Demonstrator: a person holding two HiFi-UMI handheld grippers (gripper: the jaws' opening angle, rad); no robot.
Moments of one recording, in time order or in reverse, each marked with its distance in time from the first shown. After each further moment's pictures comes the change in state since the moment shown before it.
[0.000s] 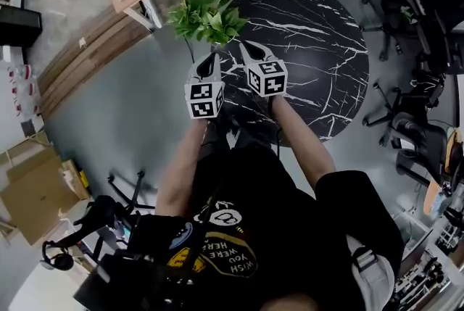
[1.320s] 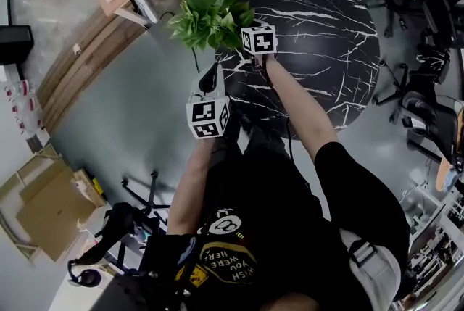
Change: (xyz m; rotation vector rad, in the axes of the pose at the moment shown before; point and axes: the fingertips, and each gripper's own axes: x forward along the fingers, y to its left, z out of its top) left arm -0.010 0.016 -0.026 -0.065 0.036 -0.055; right arm 0.134 -0.090 -0.068 0.111 0.238 -0.205
